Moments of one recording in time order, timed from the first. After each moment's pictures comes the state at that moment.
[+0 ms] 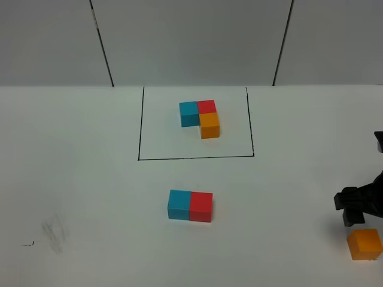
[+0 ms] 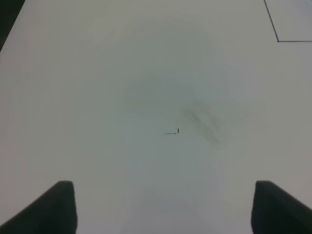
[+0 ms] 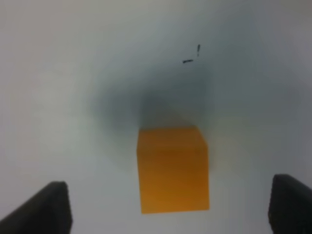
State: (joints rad) left arm 0.05 -0.01 -0.51 0.04 1.07 0.01; right arm 0.13 1.53 -0.82 -0.07 0.75 0.24
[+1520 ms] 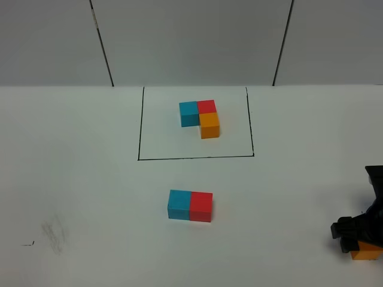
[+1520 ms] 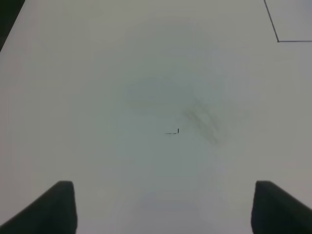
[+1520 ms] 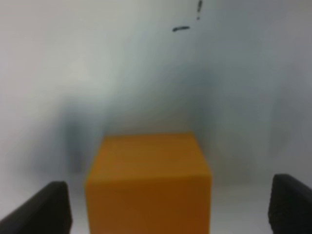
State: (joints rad) left arm 0.05 -0.01 -0.51 0.04 1.07 0.01; right arm 0.10 1.68 -0.69 -0.11 0.51 0.24
